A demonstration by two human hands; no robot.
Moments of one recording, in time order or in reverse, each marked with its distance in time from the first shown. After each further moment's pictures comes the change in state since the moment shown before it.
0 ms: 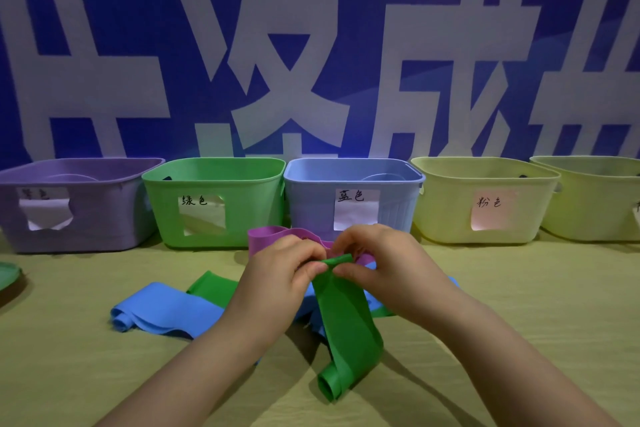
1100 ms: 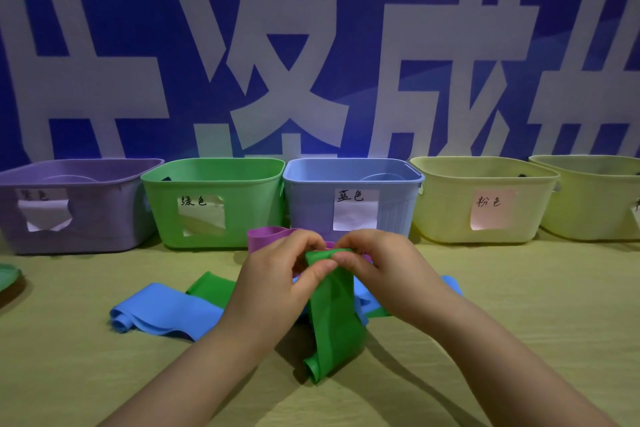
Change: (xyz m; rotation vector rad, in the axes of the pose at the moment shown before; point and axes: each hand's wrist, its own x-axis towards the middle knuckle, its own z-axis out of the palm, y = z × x) left_hand -0.004 0.015 -0.006 -0.041 0.095 0.012; right_hand 0.000 -0.003 0.003 0.062 -0.005 0.052
